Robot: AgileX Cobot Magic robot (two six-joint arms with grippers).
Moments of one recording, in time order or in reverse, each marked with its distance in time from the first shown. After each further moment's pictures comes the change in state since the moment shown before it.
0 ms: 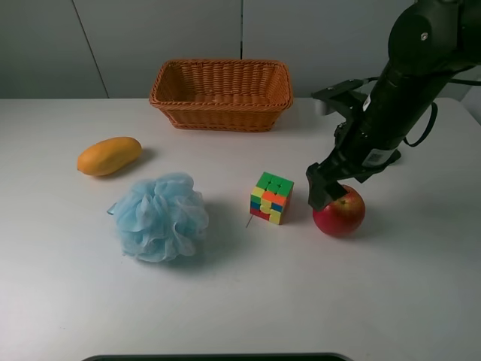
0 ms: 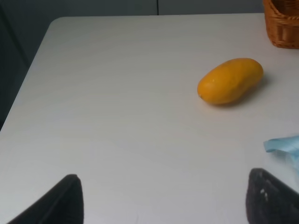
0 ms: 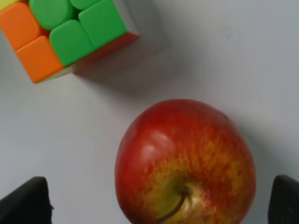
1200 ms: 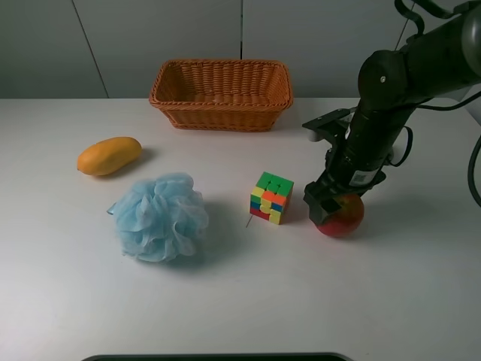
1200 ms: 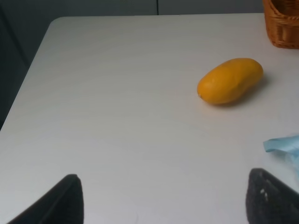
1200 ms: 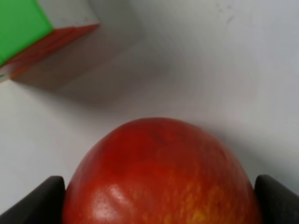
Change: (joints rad) left arm 0.000 0.000 0.000 0.000 0.000 0.000; right arm -0.007 0.164 -0.002 -0.052 -0.080 0.046
